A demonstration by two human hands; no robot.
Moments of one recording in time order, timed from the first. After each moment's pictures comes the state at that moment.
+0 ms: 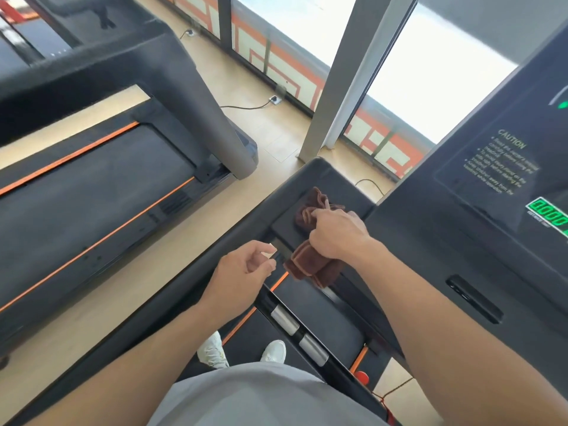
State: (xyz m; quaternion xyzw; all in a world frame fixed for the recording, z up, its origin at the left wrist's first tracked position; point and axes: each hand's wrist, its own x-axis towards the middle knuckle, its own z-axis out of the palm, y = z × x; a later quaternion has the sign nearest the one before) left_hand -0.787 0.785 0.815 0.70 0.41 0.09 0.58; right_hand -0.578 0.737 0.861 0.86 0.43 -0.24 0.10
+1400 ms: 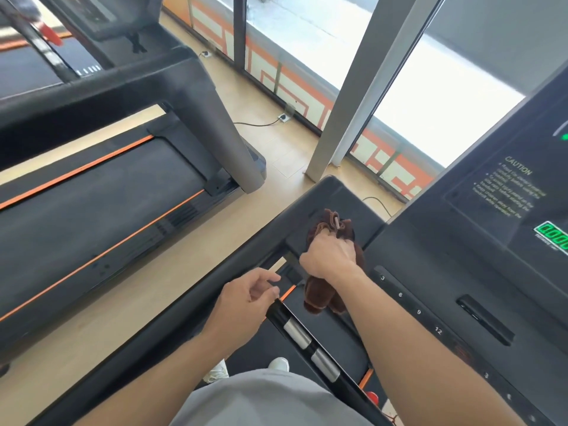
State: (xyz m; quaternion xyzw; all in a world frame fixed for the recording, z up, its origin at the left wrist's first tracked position) left_hand -0.819 0.774 0.821 0.68 0.42 0.11 0.59; right_hand -0.612 0.756 0.828 0.90 0.34 -0.25 0.10
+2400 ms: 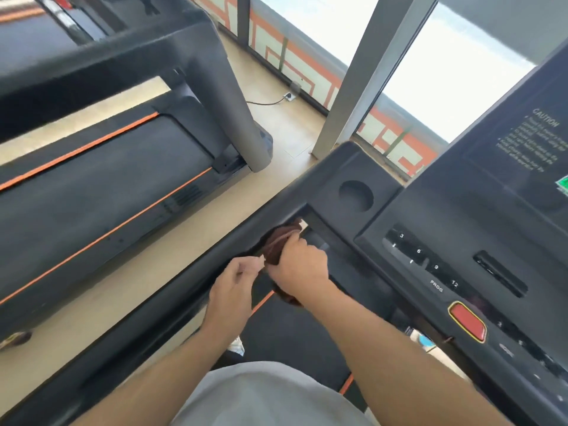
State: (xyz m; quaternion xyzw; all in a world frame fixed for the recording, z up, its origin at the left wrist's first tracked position) left_hand -0.889 0.741 0.800 0.55 0.53 0.16 0.63; right_hand -0.738 0.720 0.776 0.88 0.44 -0.18 0.05
